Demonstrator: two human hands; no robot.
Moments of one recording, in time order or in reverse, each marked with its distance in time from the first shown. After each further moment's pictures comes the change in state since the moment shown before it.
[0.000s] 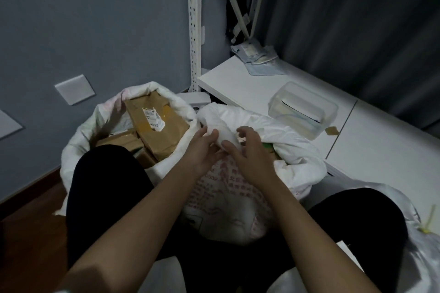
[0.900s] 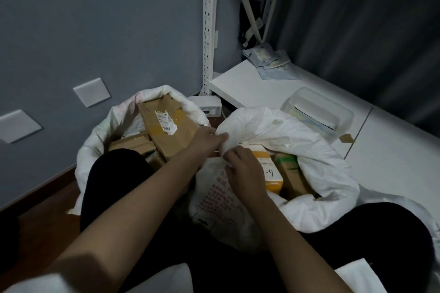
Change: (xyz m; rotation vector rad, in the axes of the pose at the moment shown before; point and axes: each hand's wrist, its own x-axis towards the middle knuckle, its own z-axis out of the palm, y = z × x) left_hand 0.008 0.041 -0.003 0.781 0.180 0.126; right_hand -0.005 0.003 0.057 -0.343 0.122 -0.436
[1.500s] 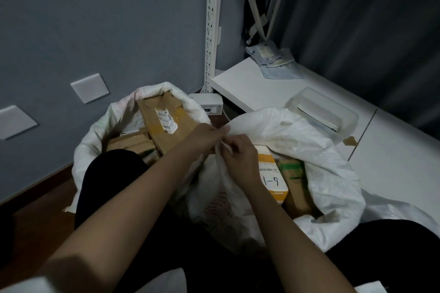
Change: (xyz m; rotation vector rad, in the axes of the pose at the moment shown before) left_hand 0.017 0.005 -0.016 0.100 -0.057 0.005; right_hand 0.038 -0.002 0.011 0.471 0.048 0.360
